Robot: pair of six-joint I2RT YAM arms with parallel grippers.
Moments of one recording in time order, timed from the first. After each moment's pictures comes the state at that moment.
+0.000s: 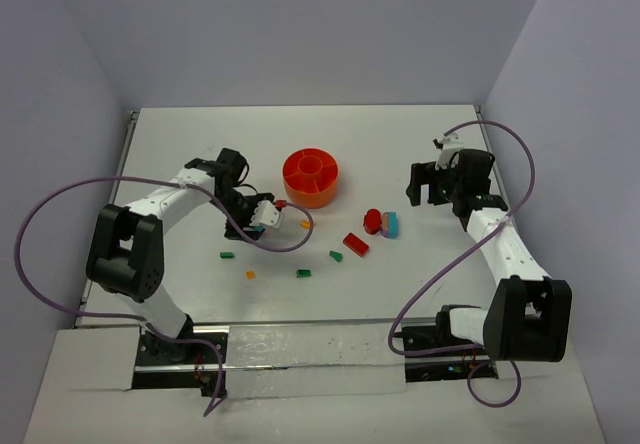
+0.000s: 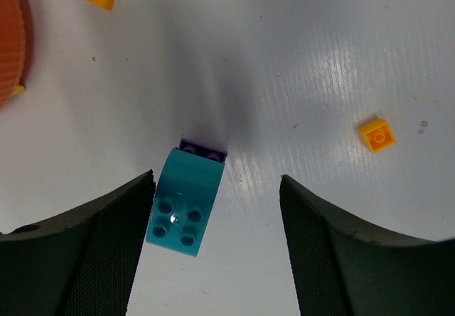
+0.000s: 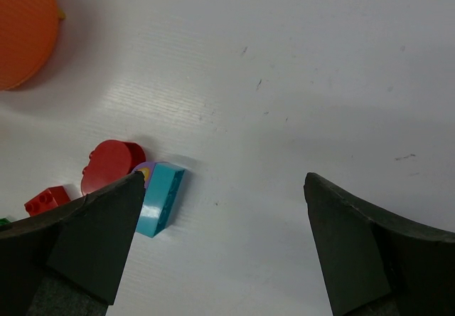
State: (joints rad) left arm -0.37 1.67 1.15 -0.93 0.53 1.53; right arm -0.07 1.21 0.79 -0.23 -0.29 -0.10
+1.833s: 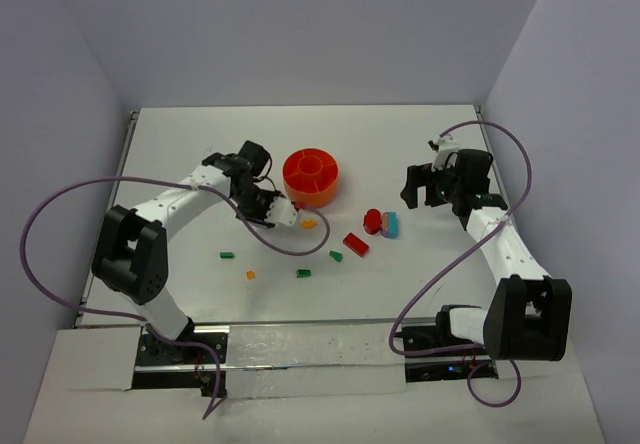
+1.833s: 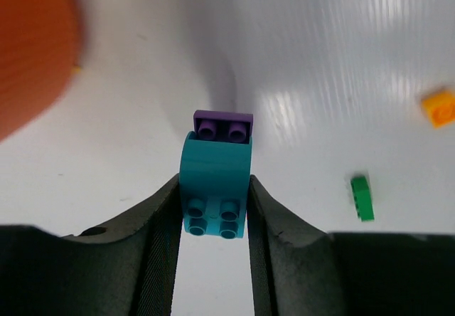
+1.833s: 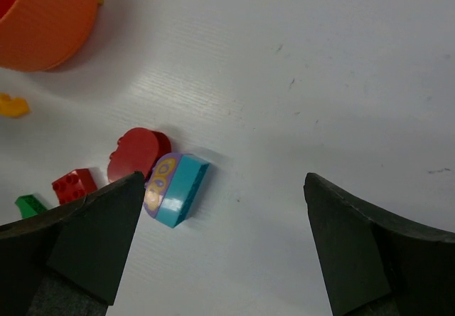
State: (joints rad) left arm -0.52 1.67 1.23 -0.91 0.24 1.47; right arm -0.06 1.22 0.80 -0.25 -0.38 -0.12
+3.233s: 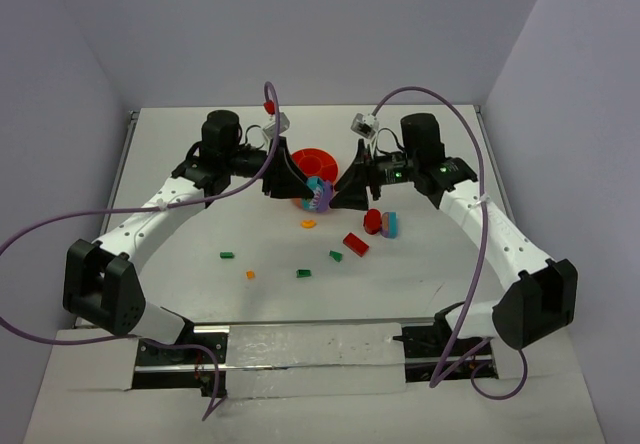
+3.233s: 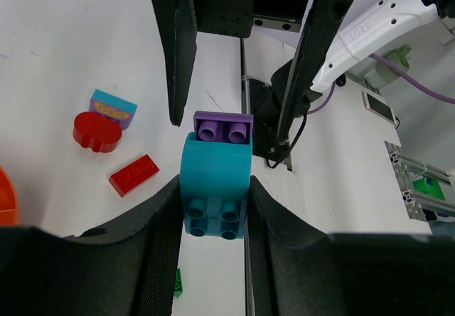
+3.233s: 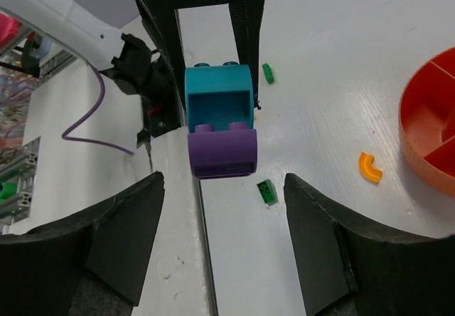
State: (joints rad) left arm -0.47 1.46 1.18 -0.04 1.16 -0.20; right arm 0.37 1.31 1.18 -0.42 -1.06 0.00
